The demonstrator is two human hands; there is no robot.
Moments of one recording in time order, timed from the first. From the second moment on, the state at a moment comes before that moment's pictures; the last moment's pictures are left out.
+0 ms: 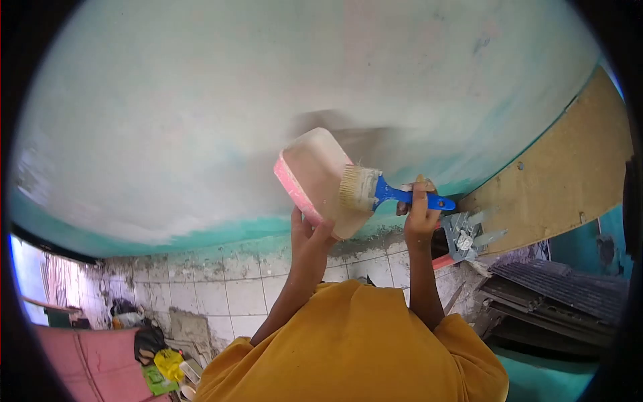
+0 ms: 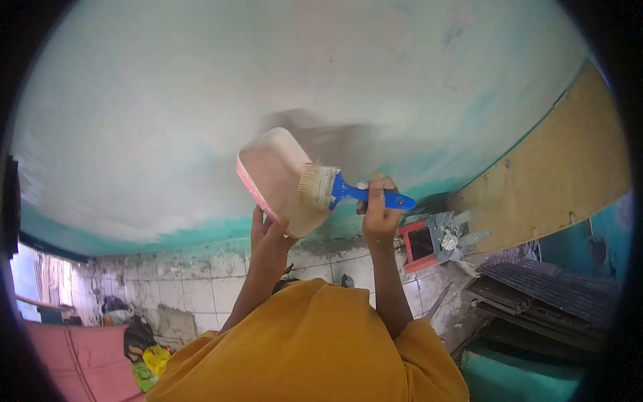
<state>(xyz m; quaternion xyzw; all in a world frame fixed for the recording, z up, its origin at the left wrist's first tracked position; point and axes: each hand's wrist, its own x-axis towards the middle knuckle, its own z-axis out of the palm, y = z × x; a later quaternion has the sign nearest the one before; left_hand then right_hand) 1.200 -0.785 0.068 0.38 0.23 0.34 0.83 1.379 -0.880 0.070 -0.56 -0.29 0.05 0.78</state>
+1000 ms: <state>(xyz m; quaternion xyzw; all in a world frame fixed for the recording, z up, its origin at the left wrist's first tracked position) 1.211 -0.838 0.067 0.33 0.29 0.40 0.81 1.495 -0.863 0.137 -0.28 -0.18 0.26 0.91</state>
